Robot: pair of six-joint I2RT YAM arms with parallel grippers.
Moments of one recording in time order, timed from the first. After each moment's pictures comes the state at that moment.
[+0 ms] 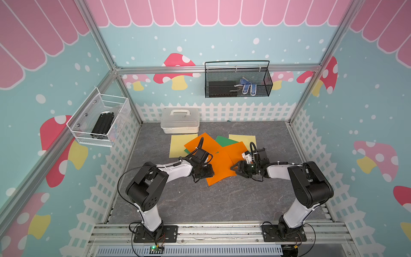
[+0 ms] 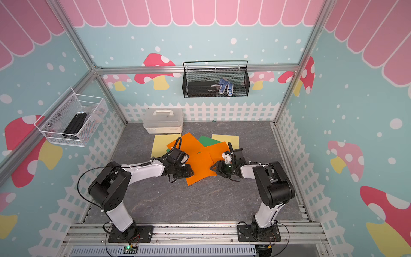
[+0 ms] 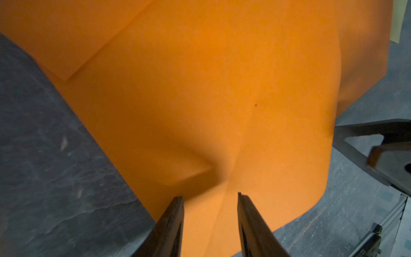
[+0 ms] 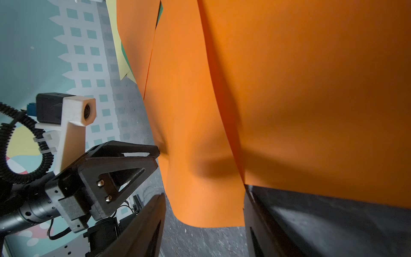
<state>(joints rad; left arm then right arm) -0.59 1.77 0.98 -0.30 0.25 -0.65 0.28 1.72 0.72 0.11 -0.73 0.72</state>
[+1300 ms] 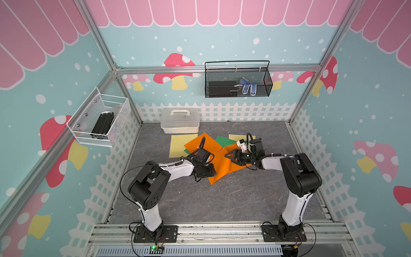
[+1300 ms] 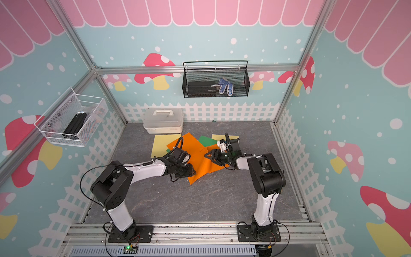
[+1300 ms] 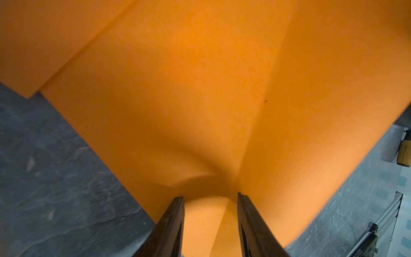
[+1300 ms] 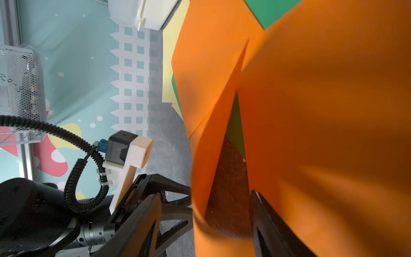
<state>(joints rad) -0.60 1.80 1.00 -0.28 0.26 -0.65 0.28 1.89 0.97 0.22 -0.81 0.71</state>
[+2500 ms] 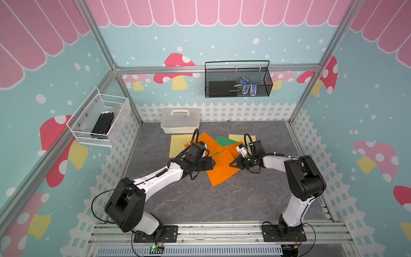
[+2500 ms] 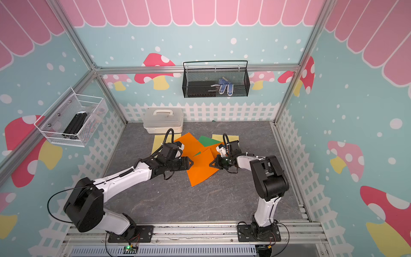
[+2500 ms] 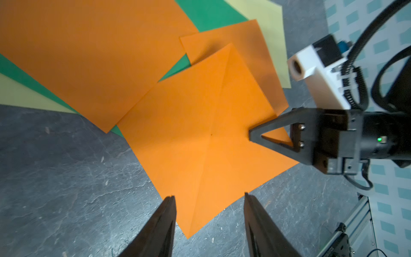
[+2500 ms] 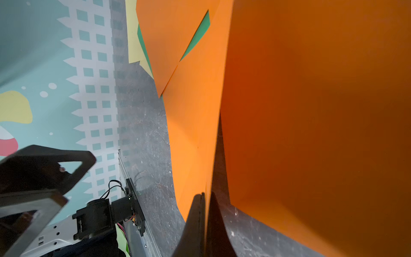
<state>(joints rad) -0.61 1.46 0.97 -0.29 0.14 -0.61 0.30 1.80 0.97 -0.16 -0.78 0.47</state>
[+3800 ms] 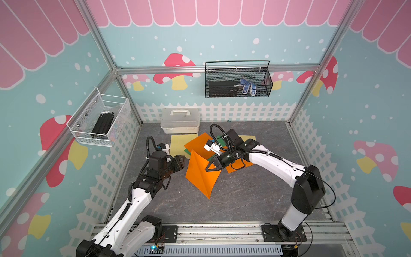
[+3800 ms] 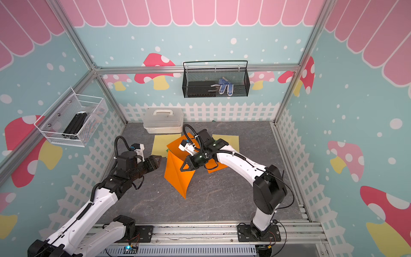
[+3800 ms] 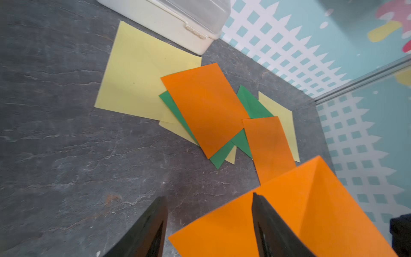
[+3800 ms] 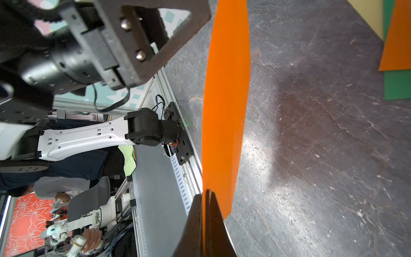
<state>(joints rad) -0.22 0.93 0.65 -0.25 0.20 -0.60 0.71 1.65 1.44 -0.76 -0.81 0.22</state>
